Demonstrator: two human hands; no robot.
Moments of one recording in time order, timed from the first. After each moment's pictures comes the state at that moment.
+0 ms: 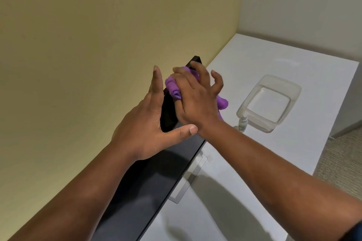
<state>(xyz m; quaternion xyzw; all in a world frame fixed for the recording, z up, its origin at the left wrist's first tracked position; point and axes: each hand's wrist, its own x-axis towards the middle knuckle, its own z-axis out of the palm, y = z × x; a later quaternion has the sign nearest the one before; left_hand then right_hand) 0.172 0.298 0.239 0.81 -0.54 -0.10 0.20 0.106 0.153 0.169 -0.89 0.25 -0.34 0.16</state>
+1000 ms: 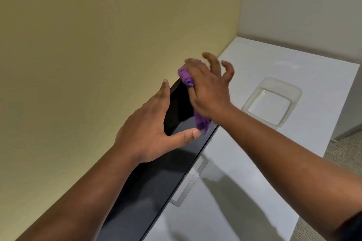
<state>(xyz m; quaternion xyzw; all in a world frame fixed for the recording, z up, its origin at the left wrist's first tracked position) 0.178 0.295 0.230 0.83 -0.54 -0.08 0.12 0.106 0.107 0.177 -0.91 0.27 -0.29 0.13</state>
